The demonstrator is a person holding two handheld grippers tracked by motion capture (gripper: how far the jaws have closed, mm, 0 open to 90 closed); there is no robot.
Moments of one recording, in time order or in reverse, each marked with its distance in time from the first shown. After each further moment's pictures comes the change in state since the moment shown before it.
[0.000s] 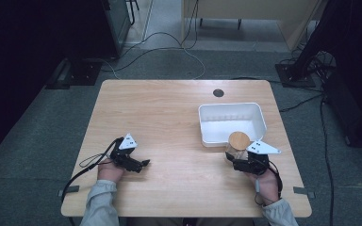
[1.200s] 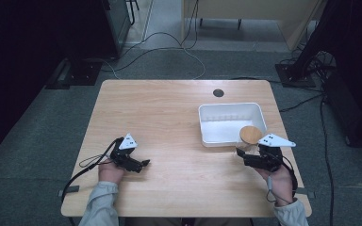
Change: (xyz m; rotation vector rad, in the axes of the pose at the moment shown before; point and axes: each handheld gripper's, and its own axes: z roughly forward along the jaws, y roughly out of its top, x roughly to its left) left arm 0.000 0.000 0.000 0.000 0.000 -0.001; right arm -0.012 0.036 -0.039 0.069 -0.053 0.067
